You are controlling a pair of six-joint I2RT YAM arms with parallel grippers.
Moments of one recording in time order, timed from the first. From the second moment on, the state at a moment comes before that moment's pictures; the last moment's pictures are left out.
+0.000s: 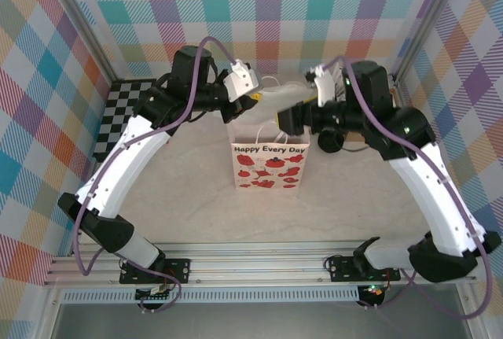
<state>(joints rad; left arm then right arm) -0.57 1.56 1.88 -0.81 0.48 0.61 0.60 1.26 1.75 -1.02 -0.35 0.16</state>
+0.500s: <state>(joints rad) -0.56 1.69 2.11 -1.19 0.56 0.83 0.60 1.44 1.71 -1.11 -0.49 -0.32</state>
